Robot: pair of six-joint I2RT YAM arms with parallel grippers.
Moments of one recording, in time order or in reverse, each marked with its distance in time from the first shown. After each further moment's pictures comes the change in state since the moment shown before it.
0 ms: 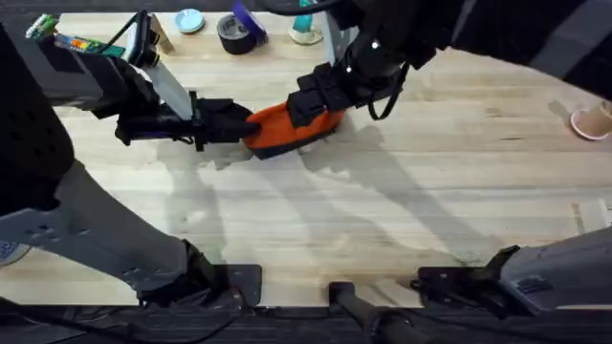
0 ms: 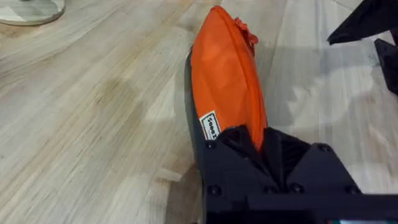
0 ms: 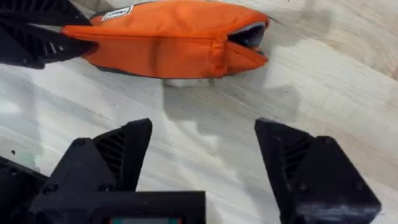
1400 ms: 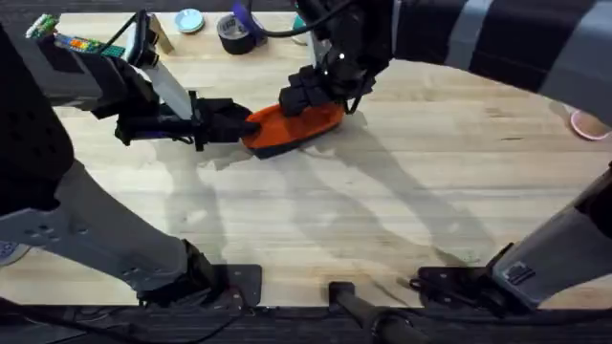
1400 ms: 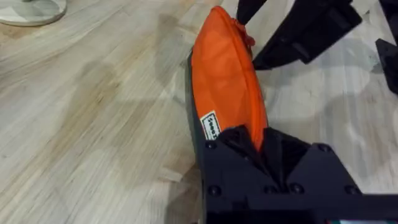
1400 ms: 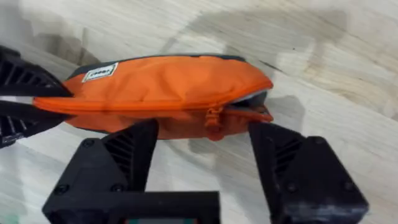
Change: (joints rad) left arm 0.000 0.000 0.000 0.001 0.002 0.000; right arm -0.043 0.178 -0.002 0.221 0.000 -0.019
